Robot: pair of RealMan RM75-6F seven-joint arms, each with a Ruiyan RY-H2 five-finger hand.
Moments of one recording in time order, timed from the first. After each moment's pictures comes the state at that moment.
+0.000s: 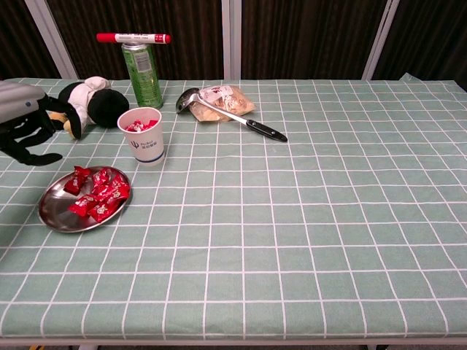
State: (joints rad) left arm -0.57 -1.45 -0.01 -1.31 1.39 1.07 0.07; right arm 0.08 -0.99 0.02 -1.66 -1.59 1.48 0.18
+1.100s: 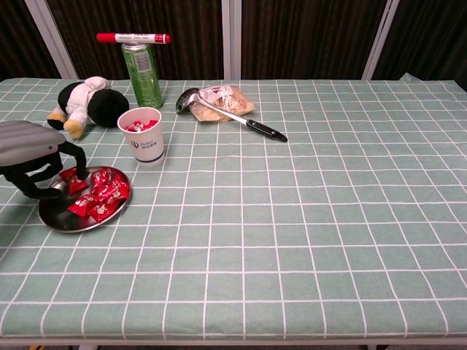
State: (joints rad) left arm -0.61 -1.50 -0.01 -1.23 1.30 0.86 0.21; right arm 0.07 -0.98 0.02 -1.67 -1.58 1.48 0.16
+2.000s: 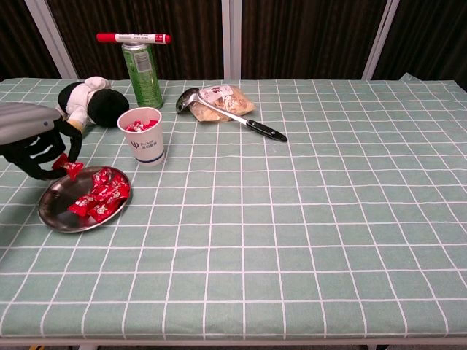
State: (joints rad) left arm -0.59 -1.47 -0.05 -1.26 1.35 0.94 0.04; right arm 0.07 -0.98 0.02 -1.67 -1.58 1.49 0.17
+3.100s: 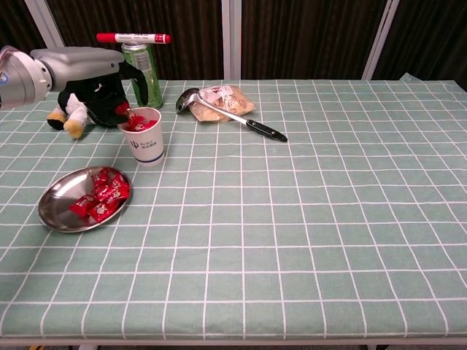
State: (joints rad) left arm -0.81 -1.48 -0.20 -1.32 1.12 0.80 0.22; right arm 0.07 -0.99 0.02 -1.62 -1.56 1.48 0.22
